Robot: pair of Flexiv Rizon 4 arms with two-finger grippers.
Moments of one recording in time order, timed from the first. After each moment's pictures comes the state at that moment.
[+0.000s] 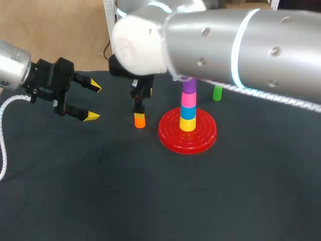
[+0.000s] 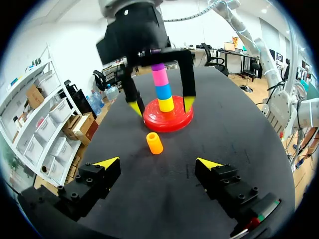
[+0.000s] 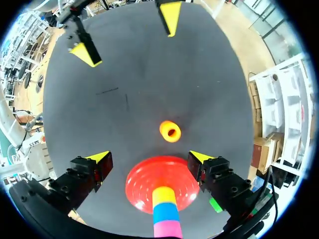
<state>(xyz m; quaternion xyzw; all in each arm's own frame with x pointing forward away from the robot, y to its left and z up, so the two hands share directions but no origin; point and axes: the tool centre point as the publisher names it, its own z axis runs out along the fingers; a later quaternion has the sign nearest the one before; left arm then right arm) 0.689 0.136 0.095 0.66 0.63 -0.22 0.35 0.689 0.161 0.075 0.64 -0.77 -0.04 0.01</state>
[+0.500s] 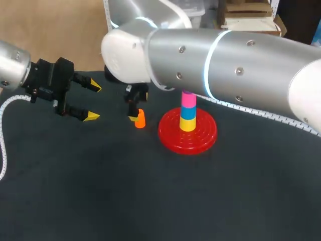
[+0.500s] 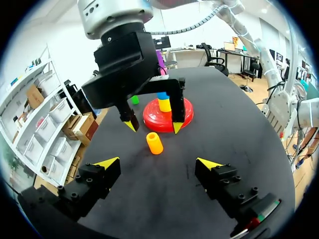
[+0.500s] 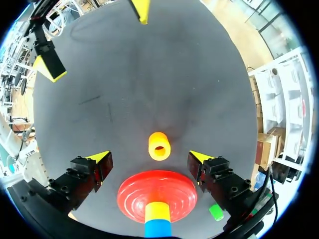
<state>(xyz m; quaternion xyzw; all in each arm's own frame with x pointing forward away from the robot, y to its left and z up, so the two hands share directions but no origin) 0.689 0.136 0.095 0.66 0.63 -0.22 0.35 0.711 0.172 0.049 0.62 -0.79 -0.03 0.01</state>
